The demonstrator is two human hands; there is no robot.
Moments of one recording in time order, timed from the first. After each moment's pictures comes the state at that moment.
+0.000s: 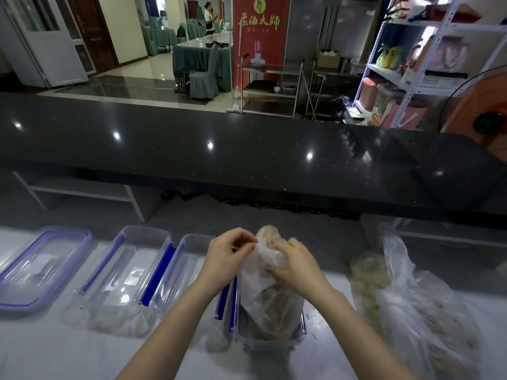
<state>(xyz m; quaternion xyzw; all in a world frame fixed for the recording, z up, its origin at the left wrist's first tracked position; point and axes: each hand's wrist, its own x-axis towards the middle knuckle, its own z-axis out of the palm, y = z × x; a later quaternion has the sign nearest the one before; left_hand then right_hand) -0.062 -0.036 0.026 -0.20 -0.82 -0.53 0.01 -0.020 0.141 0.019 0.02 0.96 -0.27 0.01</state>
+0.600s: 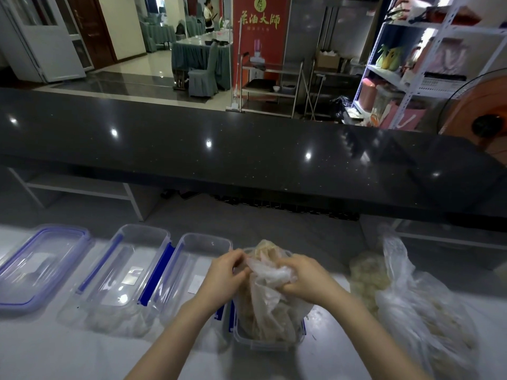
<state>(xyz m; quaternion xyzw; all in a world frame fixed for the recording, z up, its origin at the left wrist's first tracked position) -0.054 -0.045 -0.013 -0.18 -0.87 -0.45 -0.08 -0.009 0.161 0.017 -0.01 0.97 -0.22 0.11</state>
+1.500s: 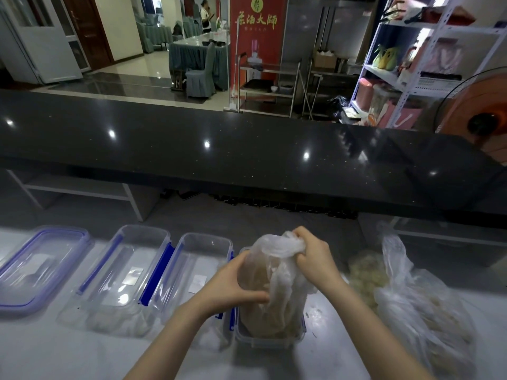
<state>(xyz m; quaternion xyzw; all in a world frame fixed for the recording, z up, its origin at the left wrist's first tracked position) -0.042 -0.052 -0.004 -0.21 -0.80 -0.50 -0.24 -0.019 0.163 0.028 0.10 0.91 -0.39 -0.06</state>
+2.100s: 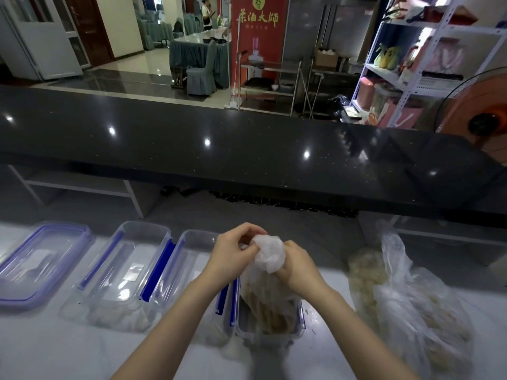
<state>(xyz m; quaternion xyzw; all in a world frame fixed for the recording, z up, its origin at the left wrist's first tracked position) -0.059 -0.033 0.030 -0.22 -0.80 -0.55 -0.03 -0.018 0.125 0.026 0.06 0.96 -0.28 0.07</state>
